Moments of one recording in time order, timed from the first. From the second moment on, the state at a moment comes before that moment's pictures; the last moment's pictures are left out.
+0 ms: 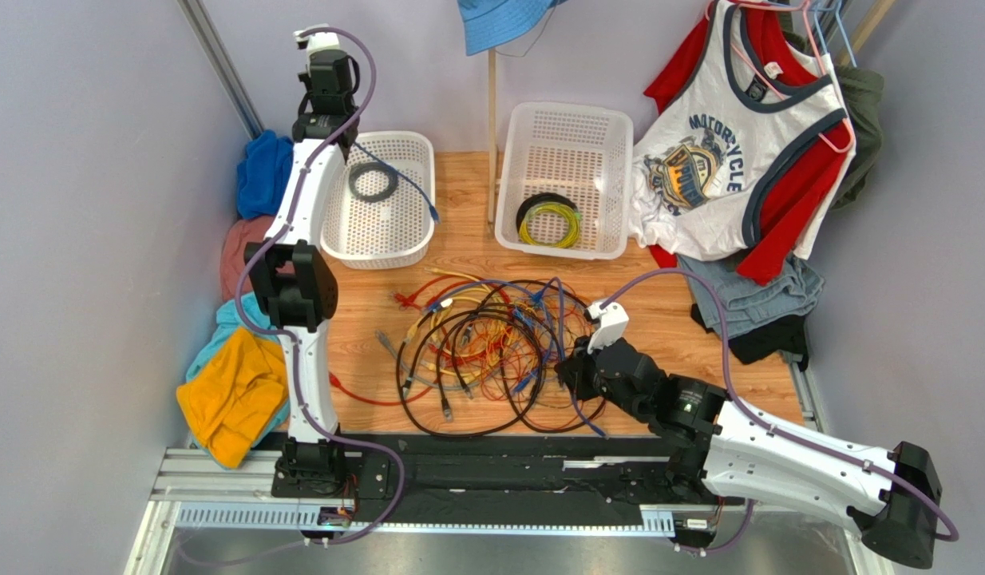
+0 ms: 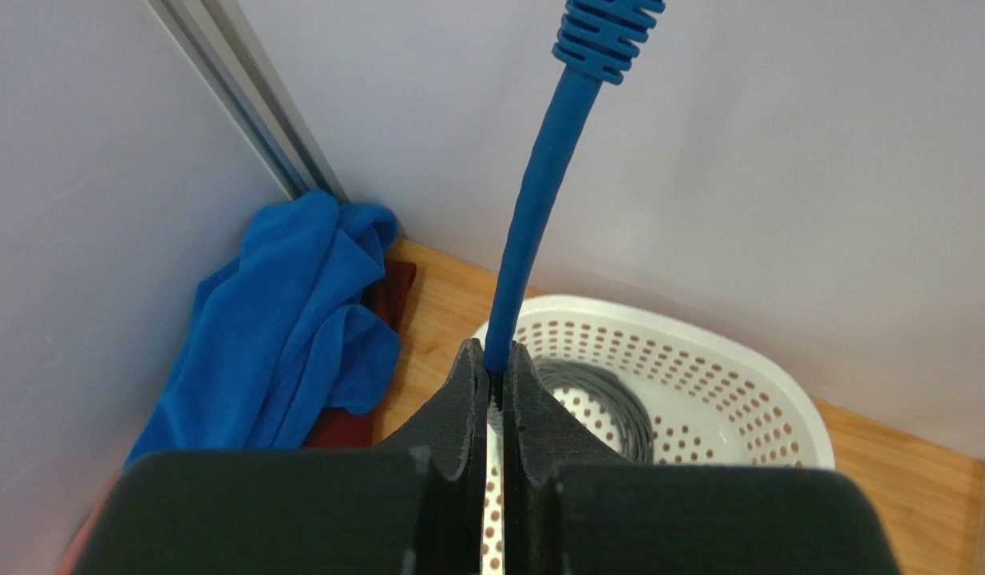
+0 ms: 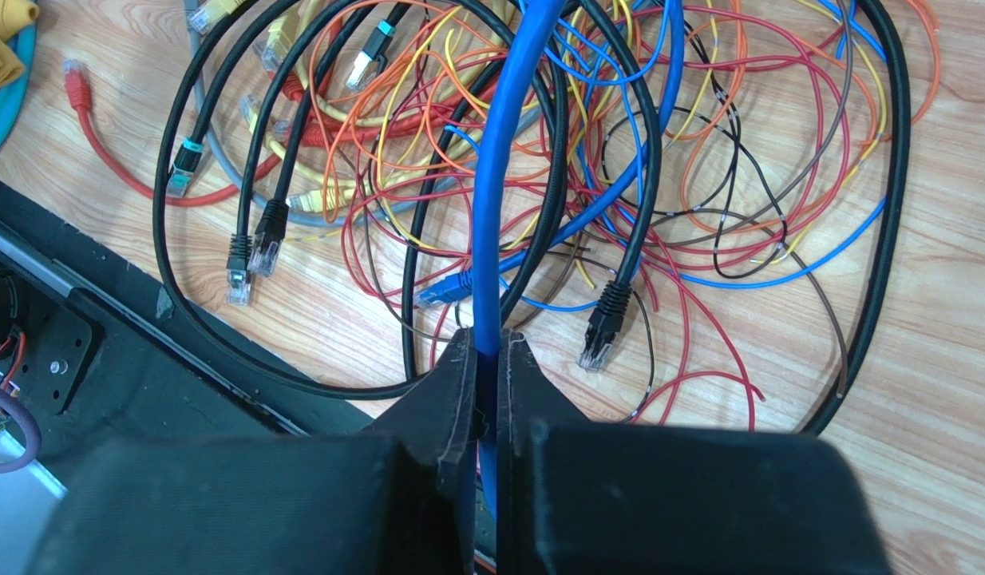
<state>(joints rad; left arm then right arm) -0.08 2.23 2.33 -0.36 -0.48 -0.09 1.06 0.73 0.48 -0.30 0.34 0.61</state>
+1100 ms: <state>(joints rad) -0.11 2.17 2.08 -0.38 -0.36 -0.13 1.06 0.70 0.47 -0.24 0.32 0.61</state>
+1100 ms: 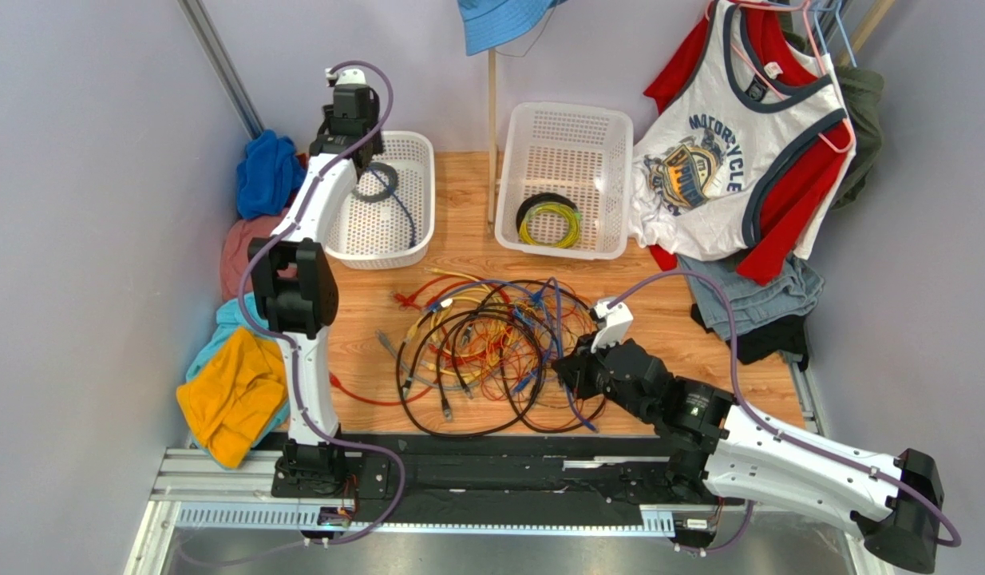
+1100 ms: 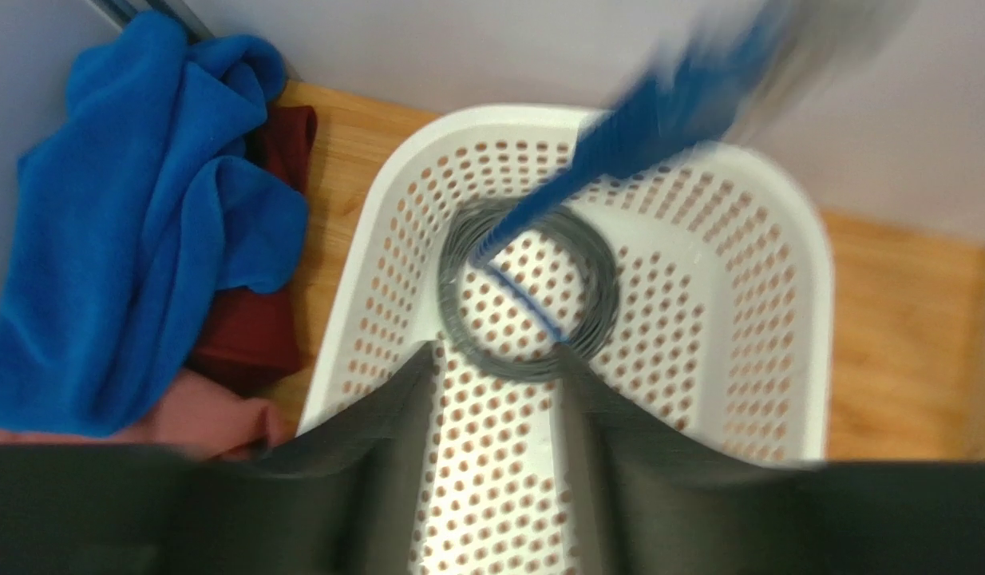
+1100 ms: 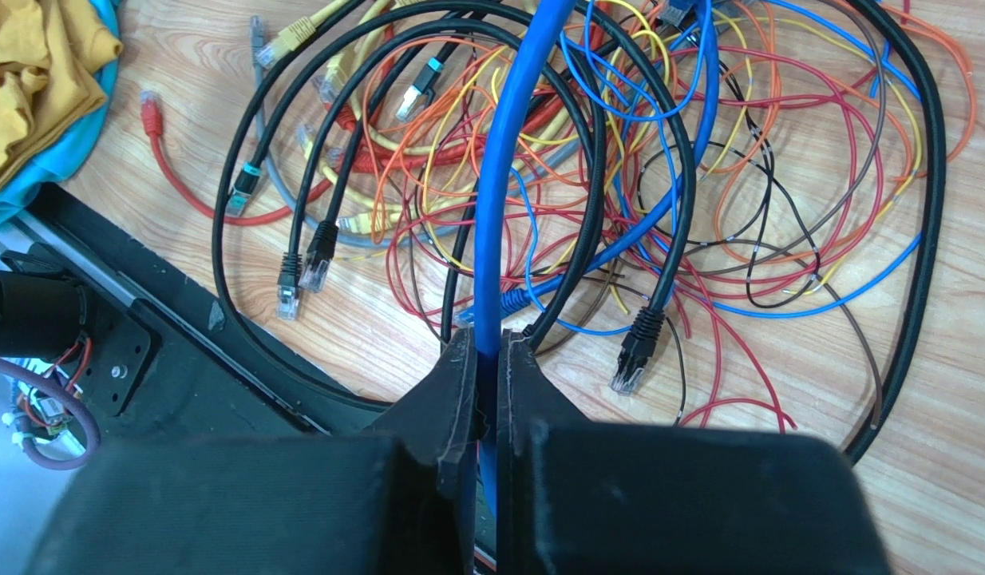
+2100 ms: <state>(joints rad) -0.38 1.37 1.27 -0.27 -0.24 -0.34 1.06 0.67 0.61 -0.26 0.26 0.52</state>
